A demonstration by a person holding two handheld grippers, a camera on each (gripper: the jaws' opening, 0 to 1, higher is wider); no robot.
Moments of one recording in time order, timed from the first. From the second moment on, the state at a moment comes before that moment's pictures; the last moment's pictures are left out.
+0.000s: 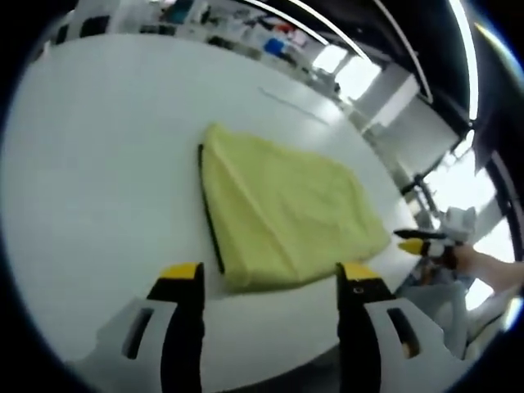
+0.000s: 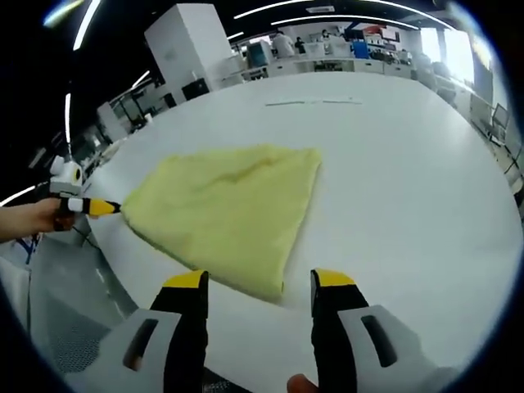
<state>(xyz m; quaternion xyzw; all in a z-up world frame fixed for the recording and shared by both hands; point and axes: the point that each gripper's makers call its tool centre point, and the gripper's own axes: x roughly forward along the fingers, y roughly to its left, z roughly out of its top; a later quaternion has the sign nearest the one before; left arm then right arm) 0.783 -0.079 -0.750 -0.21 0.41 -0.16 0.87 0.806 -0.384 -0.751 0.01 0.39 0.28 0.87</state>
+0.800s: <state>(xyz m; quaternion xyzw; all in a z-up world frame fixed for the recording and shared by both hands) 0.783 -0.071 -0.772 -0.25 0.44 -0.08 0.86 0.800 -0.379 -0.776 0.01 0.42 0.27 0.86</state>
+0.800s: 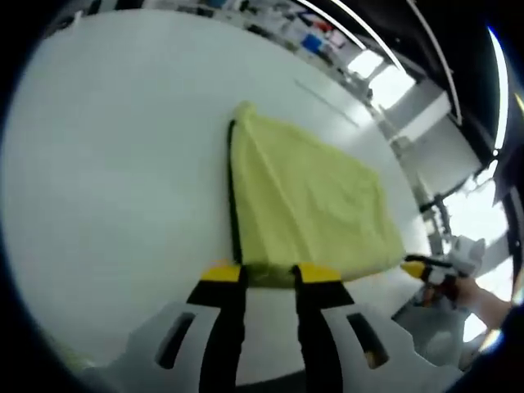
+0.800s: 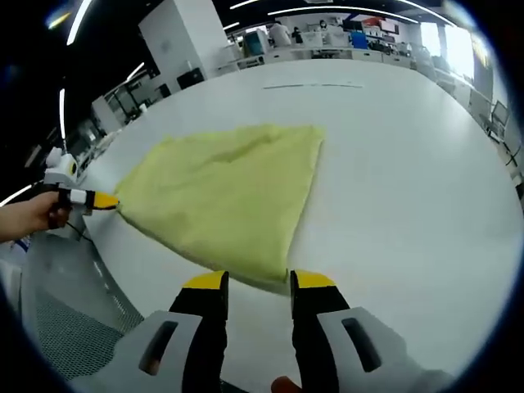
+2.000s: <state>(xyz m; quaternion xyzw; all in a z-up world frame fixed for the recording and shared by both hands) 0.766 -0.039 -0.752 -0.29 0.46 -0.13 0.83 0.813 -0.397 -0.773 0.05 0.42 0.23 0.88</state>
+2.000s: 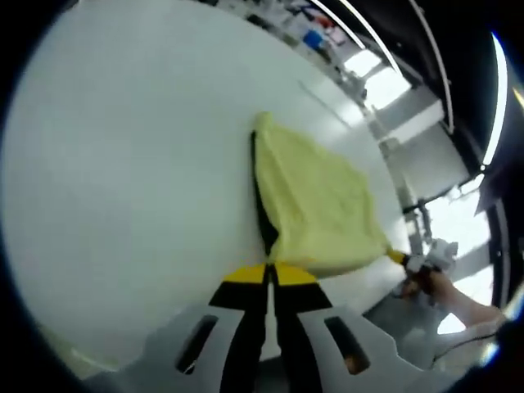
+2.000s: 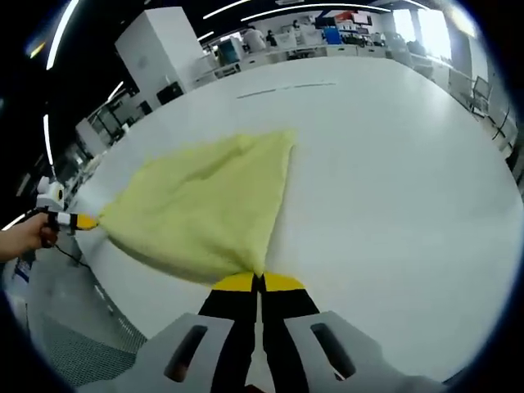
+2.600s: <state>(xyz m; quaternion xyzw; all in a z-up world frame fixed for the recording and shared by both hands) 0.768 -0.031 -0.743 -0.20 0.42 -0.21 0.86 0.809 -0.401 -0.772 0.05 0.43 0.23 0.87</state>
